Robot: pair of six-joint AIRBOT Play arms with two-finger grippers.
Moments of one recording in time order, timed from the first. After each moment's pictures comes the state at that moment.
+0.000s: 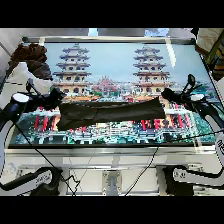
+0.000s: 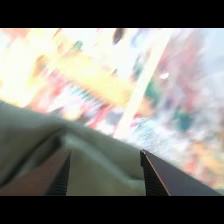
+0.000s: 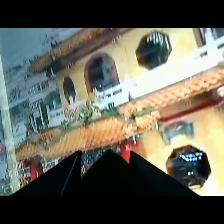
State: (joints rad) left arm 0.17 -1.25 0.88 0.71 -0.73 -1.46; right arm -0.25 -1.37 0.89 -0.71 0.52 1.12
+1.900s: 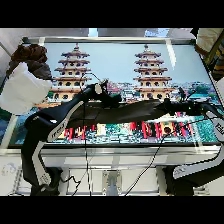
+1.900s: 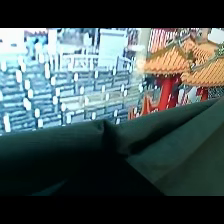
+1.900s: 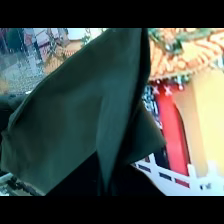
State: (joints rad) left arm -0.53 -1.98 1.56 1.01 -0.90 -1.86; right arm -0.42 -1.65 0.98 -0.58 1.15 0.97
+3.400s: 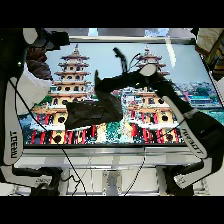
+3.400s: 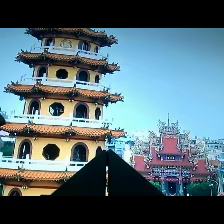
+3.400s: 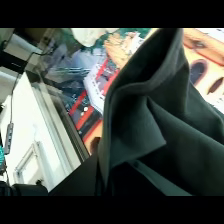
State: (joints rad) left arm -0.29 -1.52 2.07 1.81 -1.26 -1.86; right arm 0.49 -1.69 1.59 -0.45 1.00 1.04
